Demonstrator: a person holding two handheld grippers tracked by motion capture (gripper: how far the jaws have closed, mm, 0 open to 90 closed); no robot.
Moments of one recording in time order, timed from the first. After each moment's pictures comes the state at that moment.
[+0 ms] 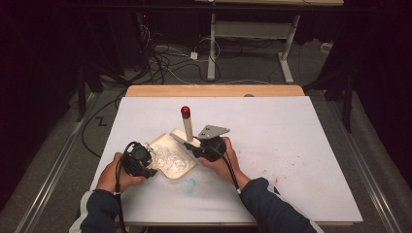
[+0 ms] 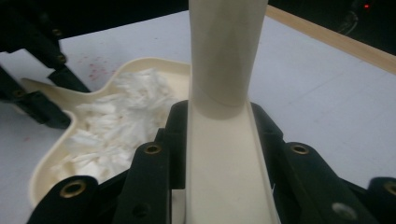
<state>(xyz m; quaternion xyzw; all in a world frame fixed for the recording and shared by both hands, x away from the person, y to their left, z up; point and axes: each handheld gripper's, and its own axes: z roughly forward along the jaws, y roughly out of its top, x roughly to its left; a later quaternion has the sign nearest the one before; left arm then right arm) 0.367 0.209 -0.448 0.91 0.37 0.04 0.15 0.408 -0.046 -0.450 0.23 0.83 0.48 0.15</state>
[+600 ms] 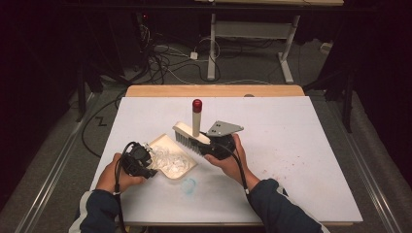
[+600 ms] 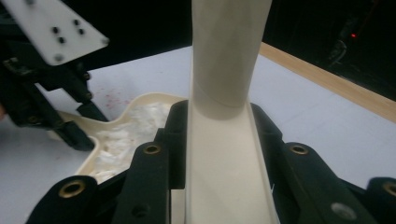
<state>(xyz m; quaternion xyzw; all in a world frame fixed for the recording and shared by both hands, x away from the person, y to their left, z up) 0.367 0.210 -0.448 0.91 0.38 0.04 0.15 0.401 -0.071 -0.421 0.23 0.81 0.51 0.18</state>
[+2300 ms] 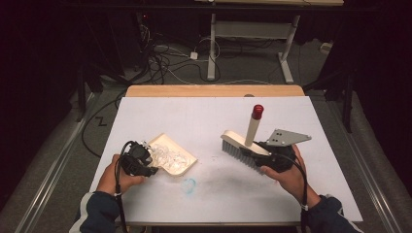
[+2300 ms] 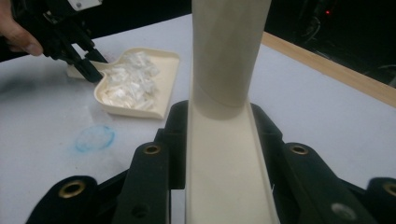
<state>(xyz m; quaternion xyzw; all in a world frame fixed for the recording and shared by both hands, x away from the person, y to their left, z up) 0.362 0.210 -0.440 0.89 0.42 0.04 0.18 0.346 -0.213 -0.385 0.26 0.82 0.49 0.18</state>
